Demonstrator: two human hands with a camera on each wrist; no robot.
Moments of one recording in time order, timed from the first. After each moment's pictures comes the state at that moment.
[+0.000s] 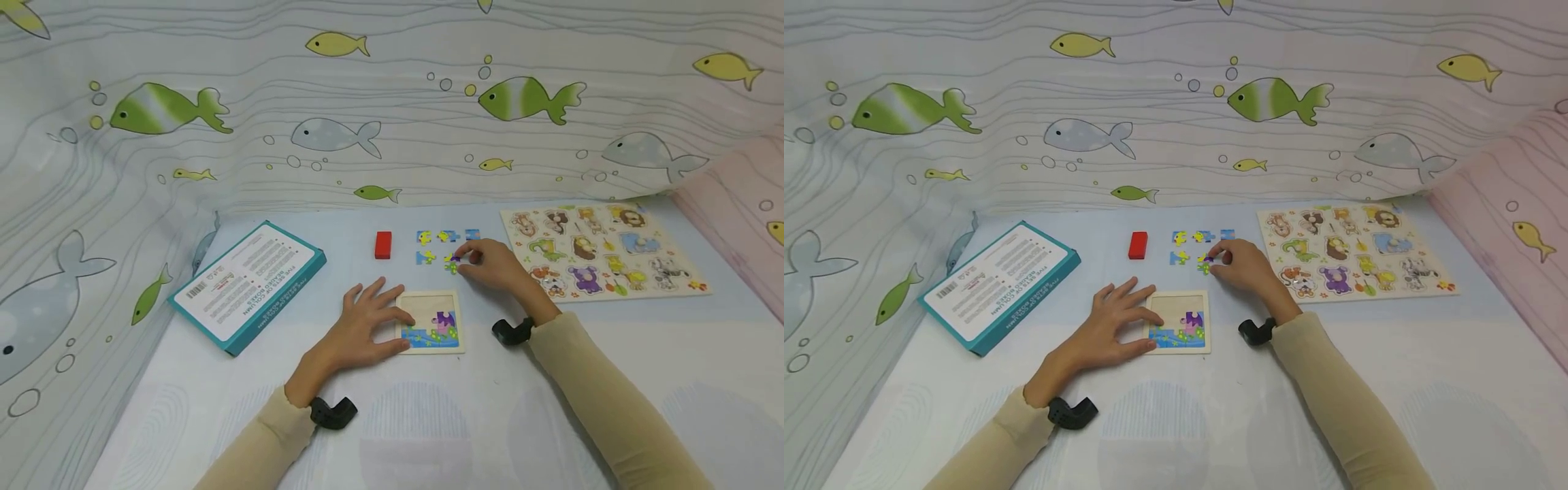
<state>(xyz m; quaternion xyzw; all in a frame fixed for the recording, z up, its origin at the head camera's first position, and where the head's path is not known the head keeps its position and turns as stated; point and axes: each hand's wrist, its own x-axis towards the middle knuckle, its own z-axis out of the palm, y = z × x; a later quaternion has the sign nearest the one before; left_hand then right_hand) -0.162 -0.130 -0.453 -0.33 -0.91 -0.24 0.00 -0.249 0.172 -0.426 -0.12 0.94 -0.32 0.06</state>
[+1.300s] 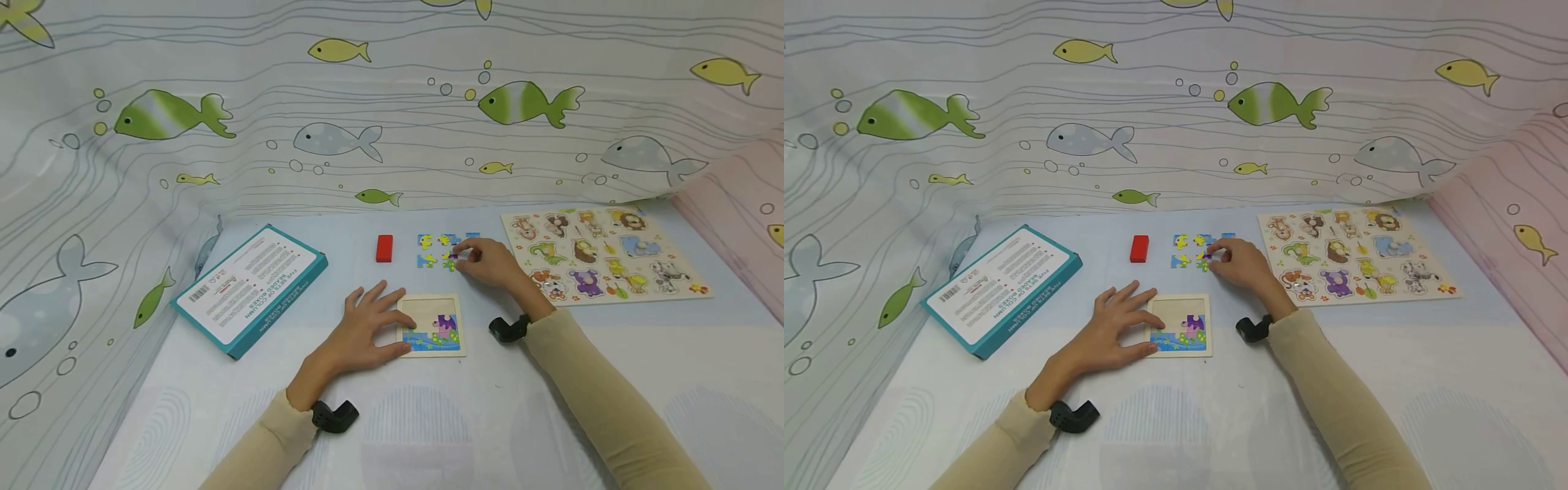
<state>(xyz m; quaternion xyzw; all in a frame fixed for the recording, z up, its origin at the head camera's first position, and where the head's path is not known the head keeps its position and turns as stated) -0.161 -0.130 -0.454 -0.34 -0.91 -0.24 0.01 -0.259 0.169 -0.429 -0.11 0.93 -0.34 0.05</state>
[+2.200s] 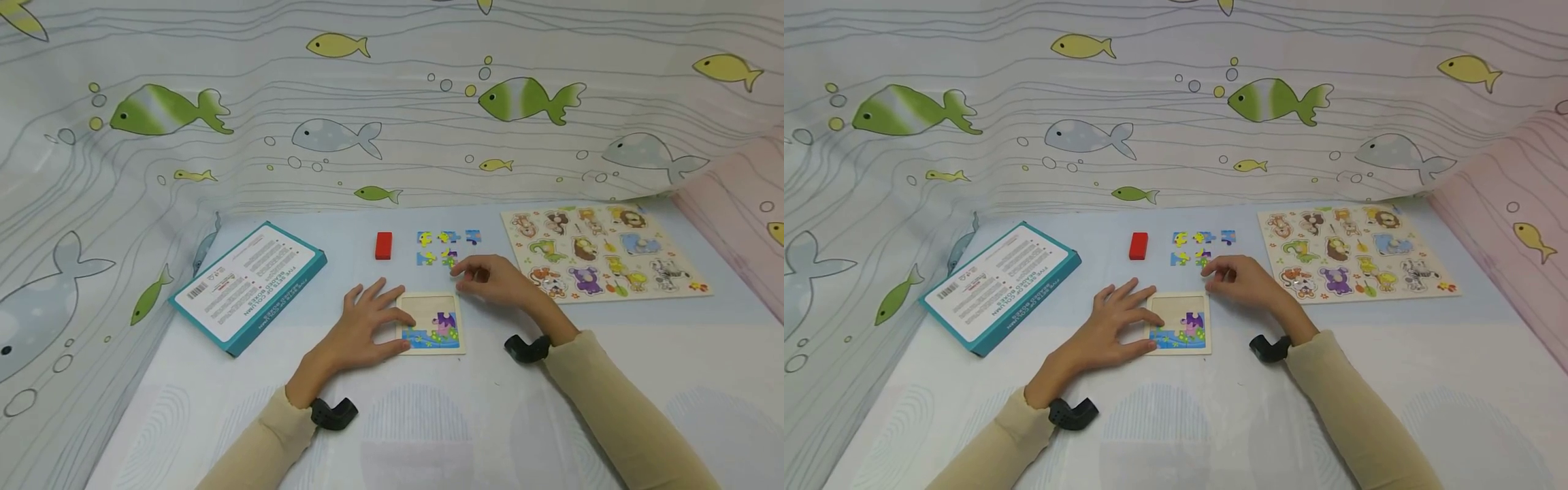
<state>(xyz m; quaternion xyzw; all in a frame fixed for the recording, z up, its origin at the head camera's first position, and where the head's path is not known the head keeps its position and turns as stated) -0.159 -0.129 -0.450 -0.33 -0.91 -0.24 0.01 -0.223 0.180 -0.428 -0.20 0.89 -0.40 0.08</state>
